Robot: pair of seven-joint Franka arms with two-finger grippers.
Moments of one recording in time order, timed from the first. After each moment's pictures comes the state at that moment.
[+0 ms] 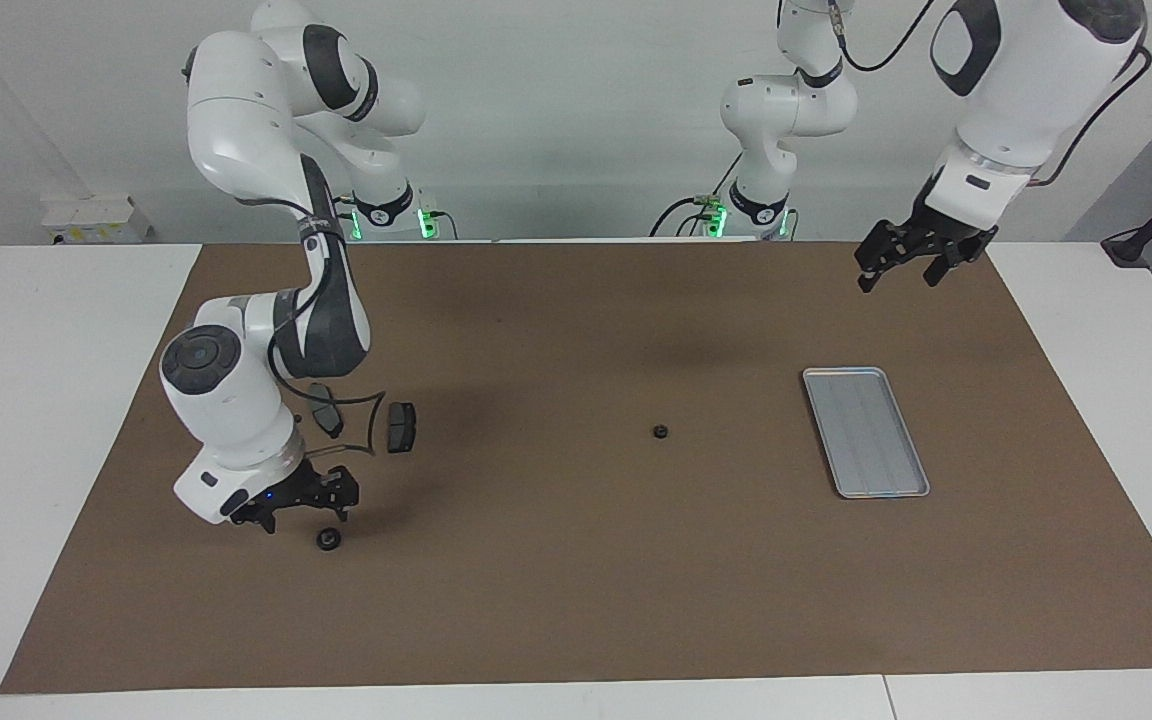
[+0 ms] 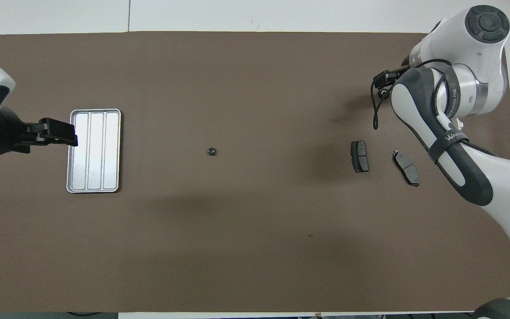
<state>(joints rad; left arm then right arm) -0.14 -0.05 -0.01 -1.73 -0.05 1.69 -0.20 -0.11 0.65 0.19 -1.38 -0.17 2.11 -0.03</state>
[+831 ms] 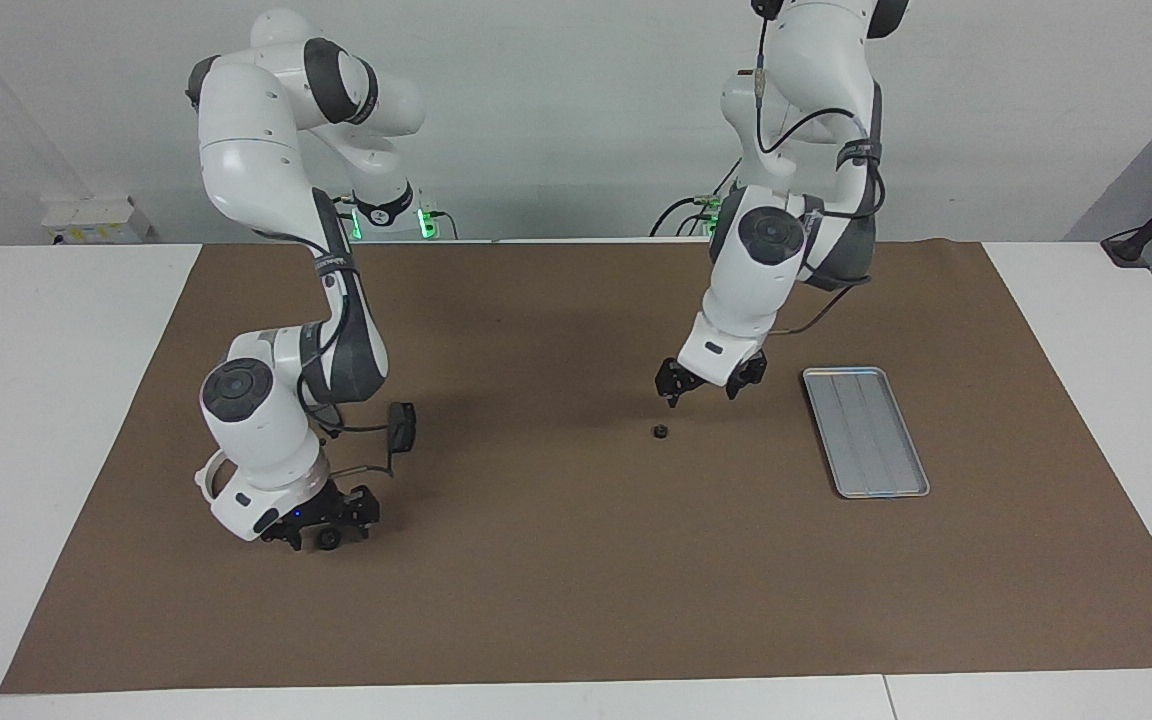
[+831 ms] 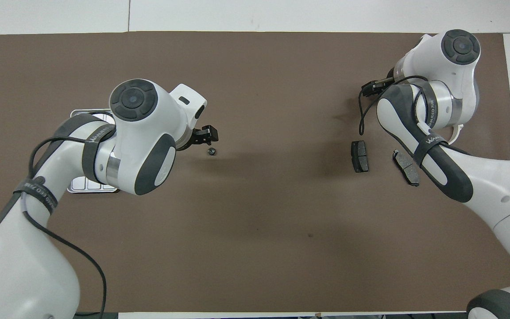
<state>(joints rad) -0.46 0.33 -0.01 -1.79 -0.05 2.13 -0.54 -0.11 0.69 0.19 -1.47 -0.17 2.26 -0.01</state>
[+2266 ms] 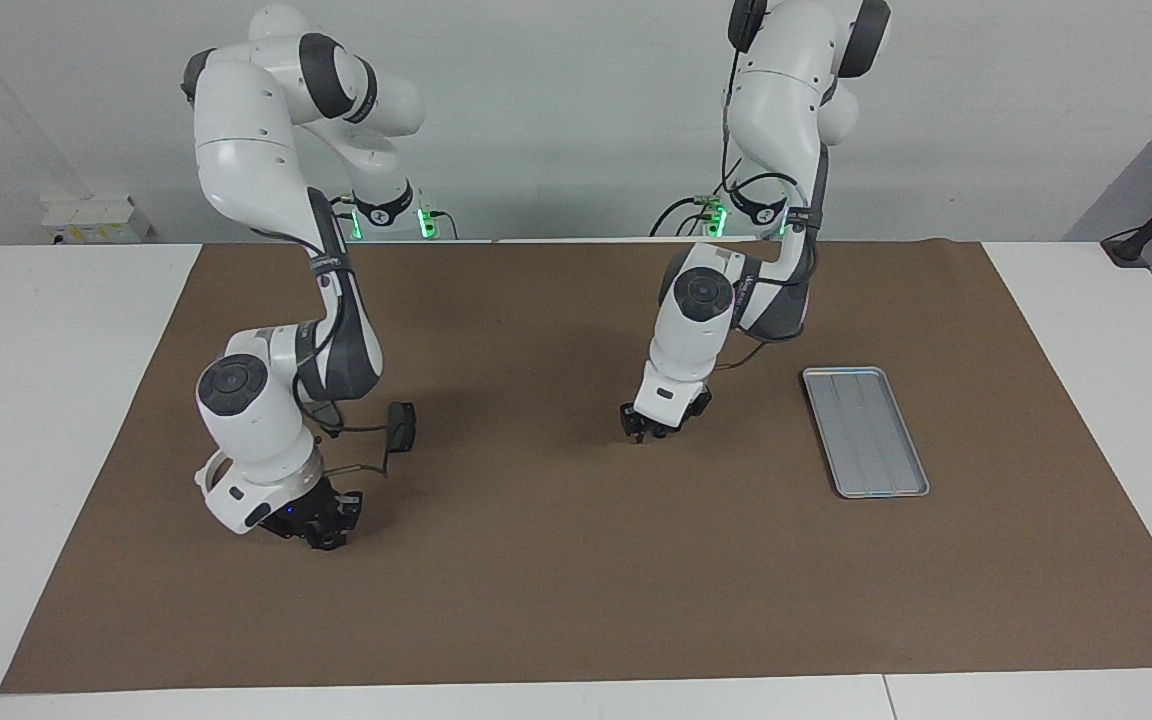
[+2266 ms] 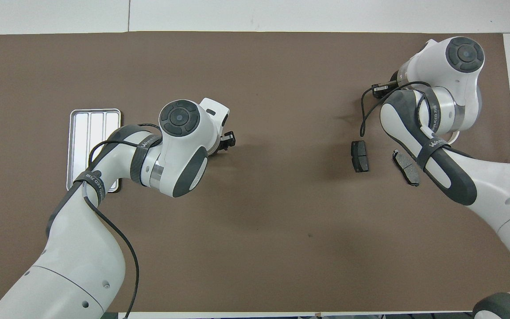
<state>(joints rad) -0.52 0.44 -0.01 -1.82 -0.05 2.28 -0.73 -0.13 0.66 0.19 -1.53 -0.17 2.32 0.01</state>
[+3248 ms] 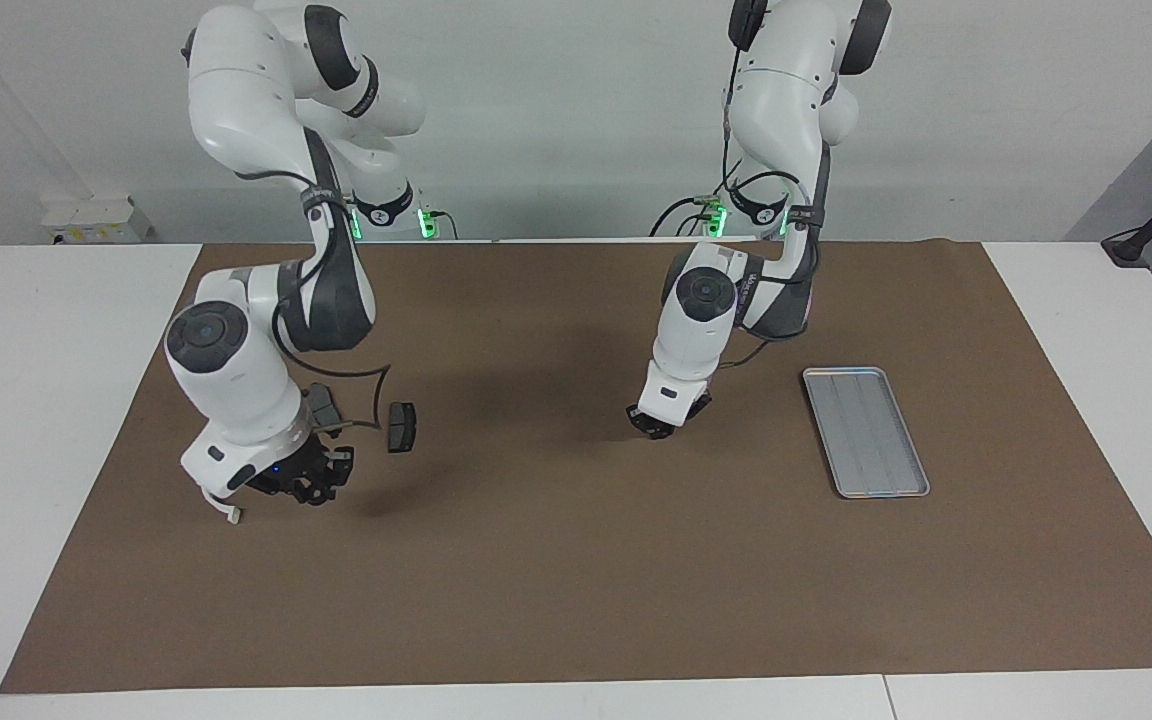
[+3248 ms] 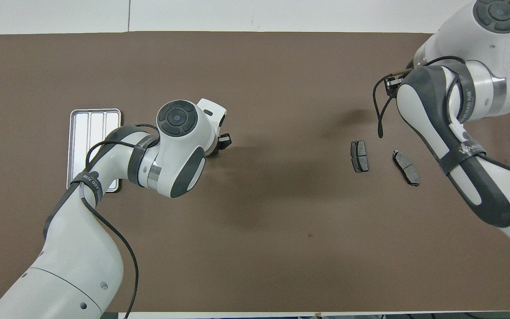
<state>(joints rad) -0.53 0.43 0.01 -1.83 -0.04 2.27 -0.73 -0.09 0.49 0.21 -1.41 -0.17 1.87 0.01</state>
